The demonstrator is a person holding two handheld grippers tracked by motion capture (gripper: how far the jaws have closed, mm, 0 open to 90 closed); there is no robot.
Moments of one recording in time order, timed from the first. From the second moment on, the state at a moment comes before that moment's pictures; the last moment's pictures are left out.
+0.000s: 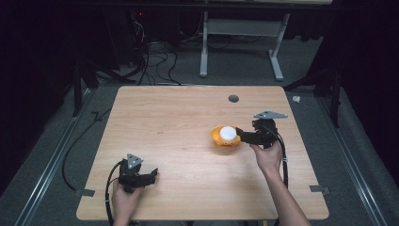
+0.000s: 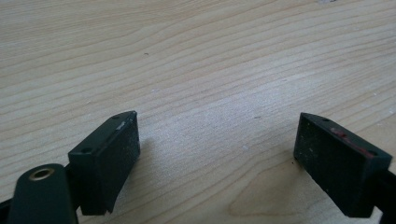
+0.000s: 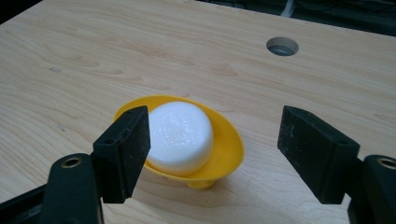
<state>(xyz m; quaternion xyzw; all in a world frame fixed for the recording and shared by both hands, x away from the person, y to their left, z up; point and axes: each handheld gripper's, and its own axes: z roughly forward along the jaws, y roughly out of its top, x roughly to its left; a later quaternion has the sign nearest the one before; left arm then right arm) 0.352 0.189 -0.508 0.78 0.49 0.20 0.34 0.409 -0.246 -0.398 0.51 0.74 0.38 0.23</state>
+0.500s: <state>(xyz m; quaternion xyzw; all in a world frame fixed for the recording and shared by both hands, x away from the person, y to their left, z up) 0.352 0.189 -0.508 0.78 0.49 0.20 0.34 0.395 -0.263 -0.393 0.52 0.73 0.39 0.23</state>
